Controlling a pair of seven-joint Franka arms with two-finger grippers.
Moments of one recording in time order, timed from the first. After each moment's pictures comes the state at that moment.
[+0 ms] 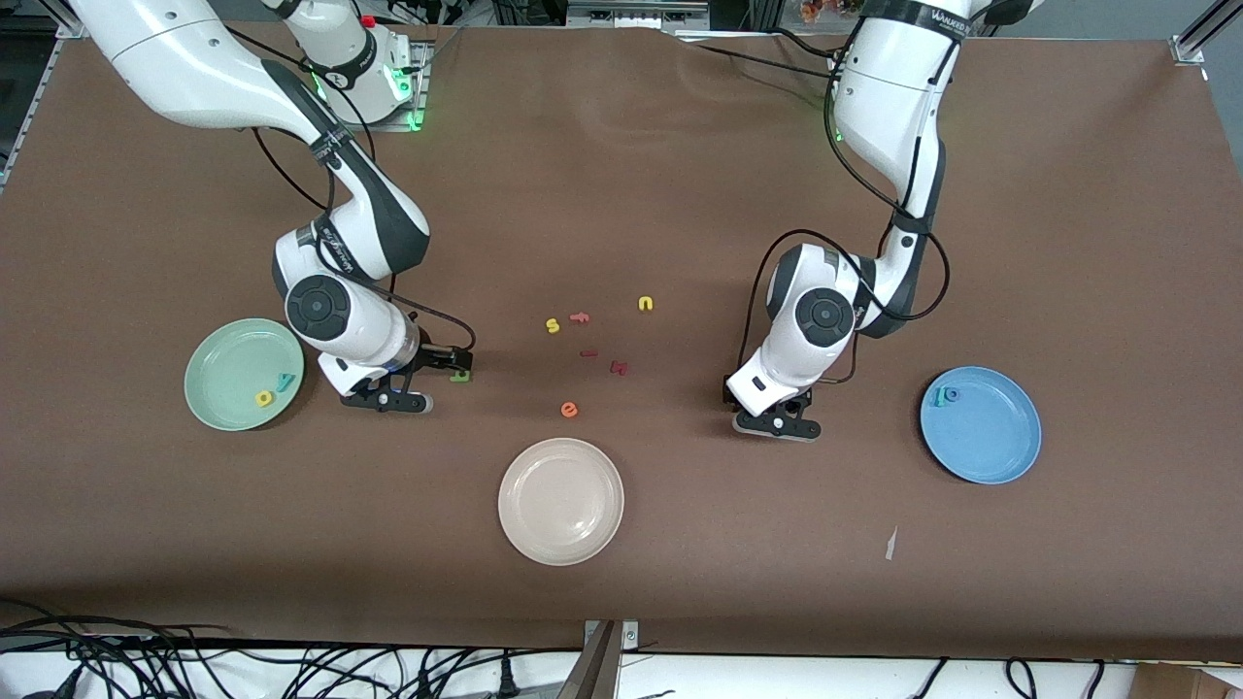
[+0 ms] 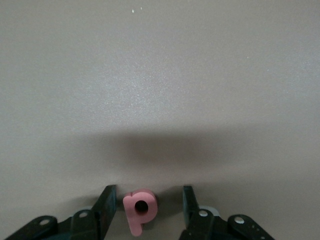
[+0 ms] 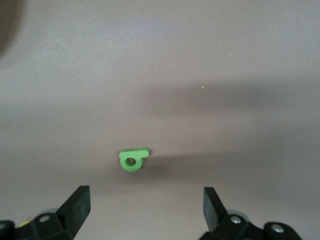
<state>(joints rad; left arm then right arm) -0.65 0.76 0.23 -1.71 -0.33 2.53 -0.11 -0.10 0.60 0.49 -1.81 -0.25 2.25 0.59</state>
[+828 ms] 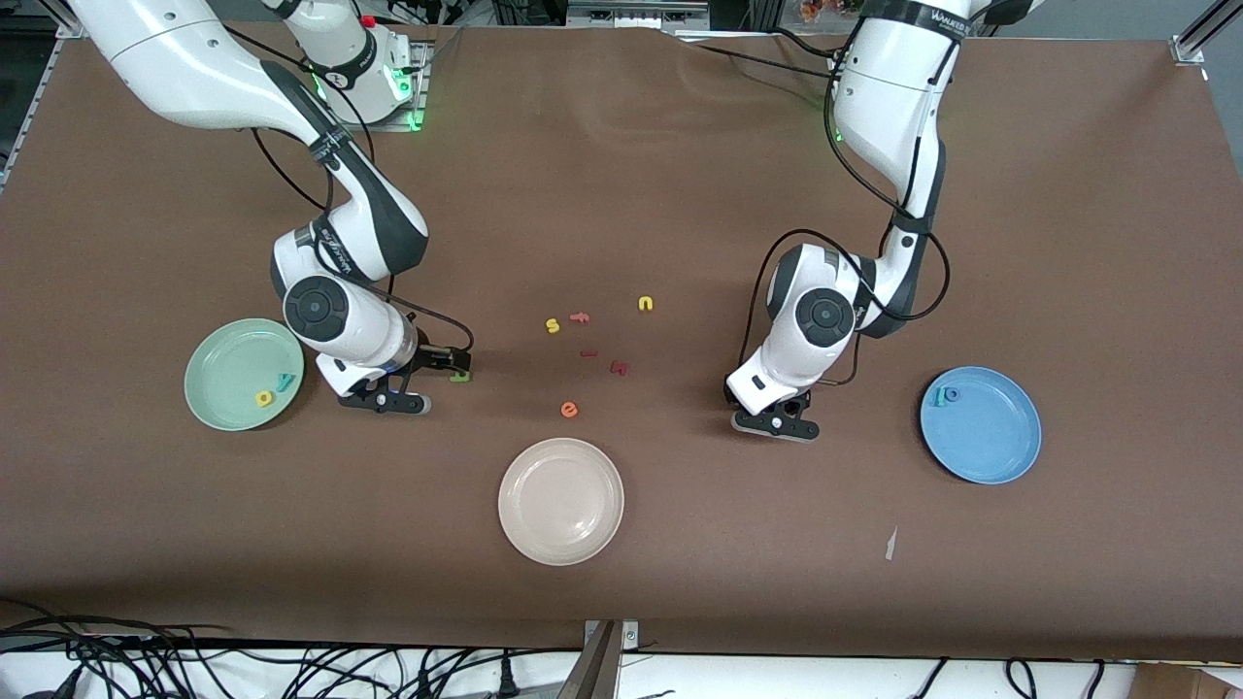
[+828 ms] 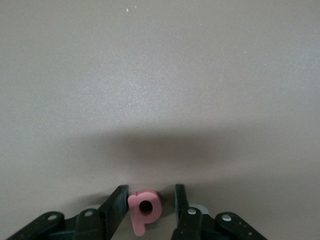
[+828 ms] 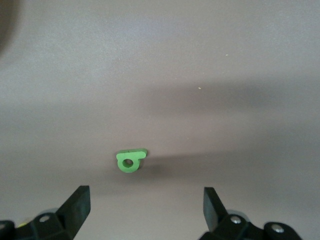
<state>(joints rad) -0.65 0.76 0.23 -1.71 -0.33 2.53 -0.07 -0.10 0.60 0.49 -1.81 -0.25 2.25 0.59</state>
